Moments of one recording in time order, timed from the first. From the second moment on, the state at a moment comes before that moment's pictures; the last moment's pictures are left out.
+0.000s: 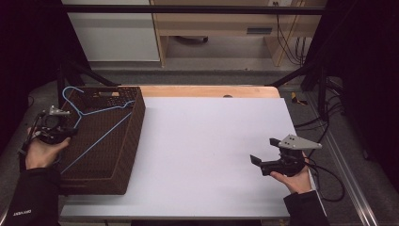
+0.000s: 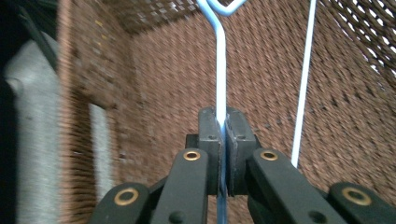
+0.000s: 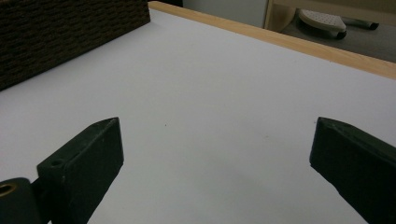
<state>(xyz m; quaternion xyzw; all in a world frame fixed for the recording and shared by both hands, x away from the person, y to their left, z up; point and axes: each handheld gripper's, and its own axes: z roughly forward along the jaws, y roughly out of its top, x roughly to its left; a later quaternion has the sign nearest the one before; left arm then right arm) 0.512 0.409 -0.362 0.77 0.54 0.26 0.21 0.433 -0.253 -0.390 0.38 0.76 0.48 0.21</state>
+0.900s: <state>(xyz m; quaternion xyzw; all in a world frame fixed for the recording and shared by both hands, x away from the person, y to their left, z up) 0.461 0.358 -0.327 0.74 0.48 0.26 0.39 0.432 -0.254 -0.389 0.38 0.76 0.49 0.21</state>
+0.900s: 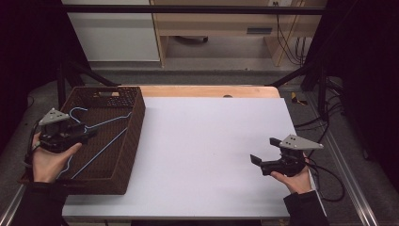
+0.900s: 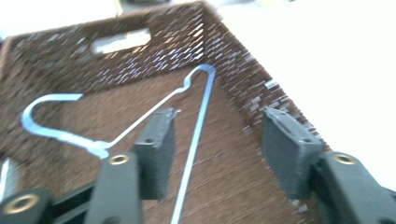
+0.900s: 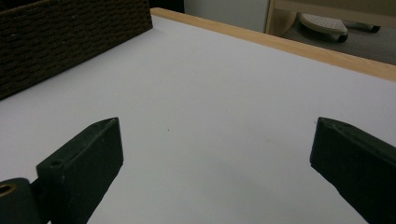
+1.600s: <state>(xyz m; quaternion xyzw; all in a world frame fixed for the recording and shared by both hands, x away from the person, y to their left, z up) 0.428 0.263 -0.341 0.76 0.37 0.24 0.48 0.430 -0.257 -0.387 0.38 0.75 0.50 0.21</state>
